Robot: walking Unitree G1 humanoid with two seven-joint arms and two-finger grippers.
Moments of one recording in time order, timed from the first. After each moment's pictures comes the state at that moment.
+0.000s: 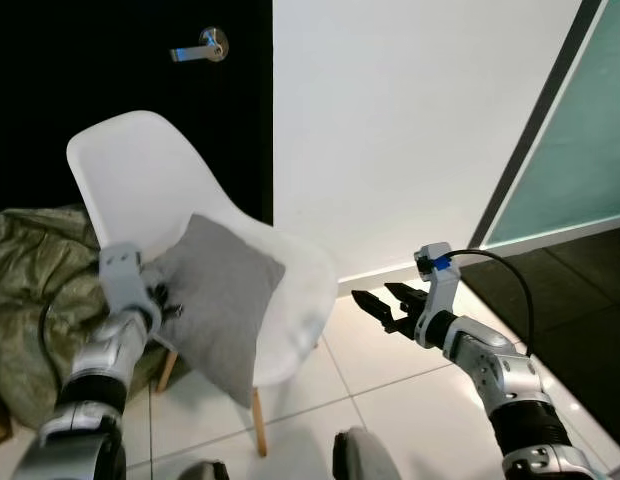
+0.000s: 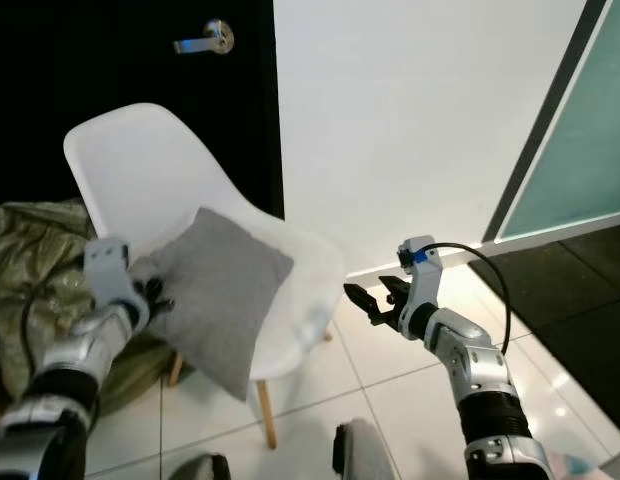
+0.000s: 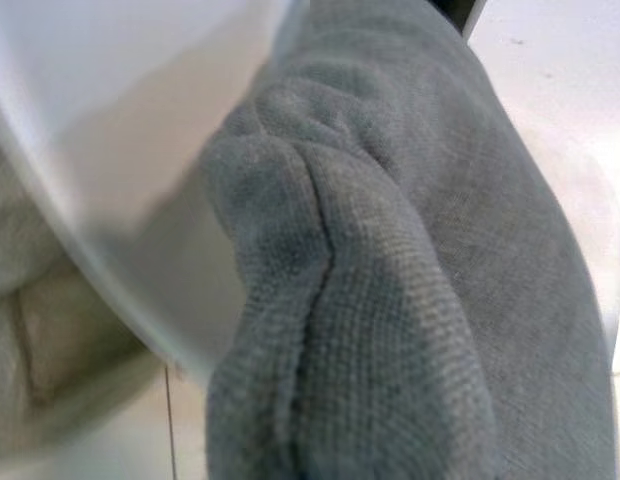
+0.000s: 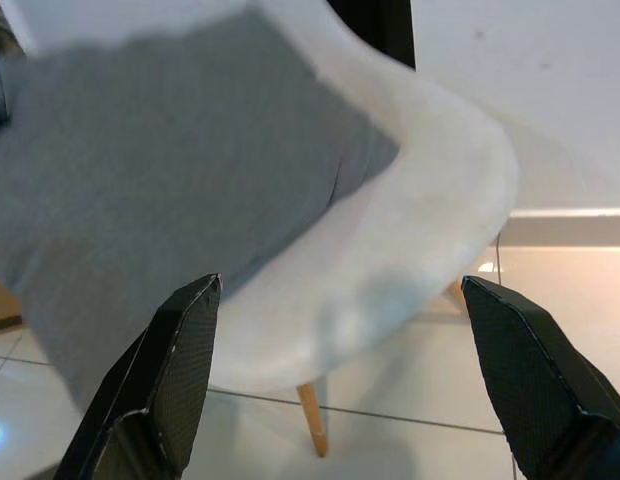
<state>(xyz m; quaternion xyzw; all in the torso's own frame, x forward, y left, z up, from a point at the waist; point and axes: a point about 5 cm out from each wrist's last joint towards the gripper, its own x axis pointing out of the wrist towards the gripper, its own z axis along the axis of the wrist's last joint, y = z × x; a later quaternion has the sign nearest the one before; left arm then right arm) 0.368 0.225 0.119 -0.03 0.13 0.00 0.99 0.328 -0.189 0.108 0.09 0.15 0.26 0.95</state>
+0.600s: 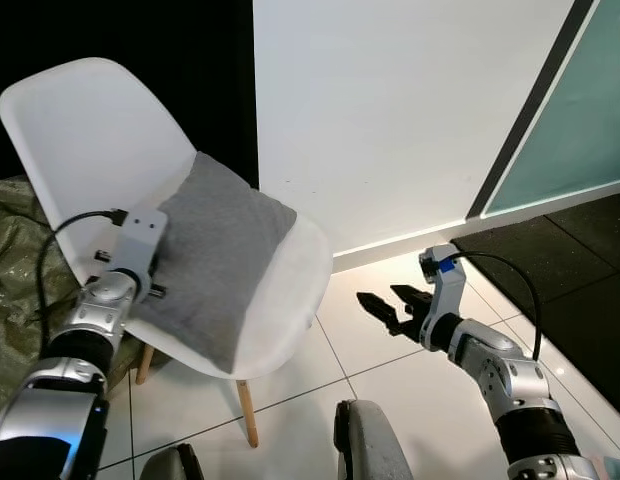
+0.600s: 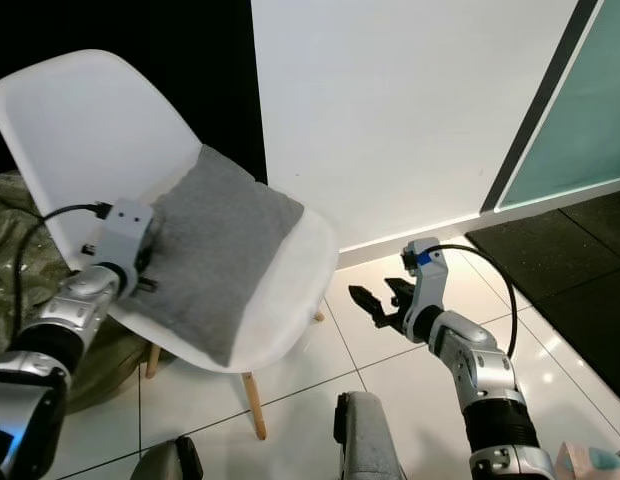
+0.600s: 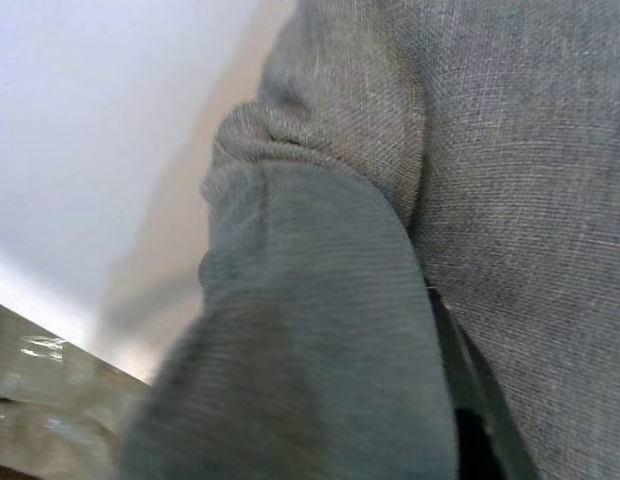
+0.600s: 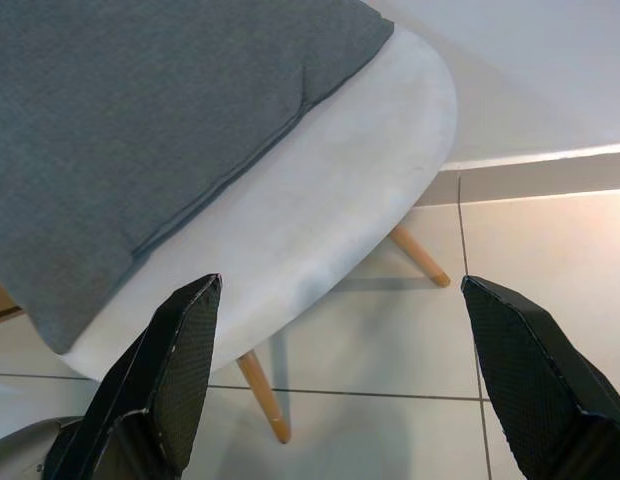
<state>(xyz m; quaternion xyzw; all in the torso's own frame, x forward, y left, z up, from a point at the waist) 0.375 0.262 0.142 0.22 0.13 0.05 0.96 0.326 -0.192 0.111 0.08 0.15 0.25 0.95</state>
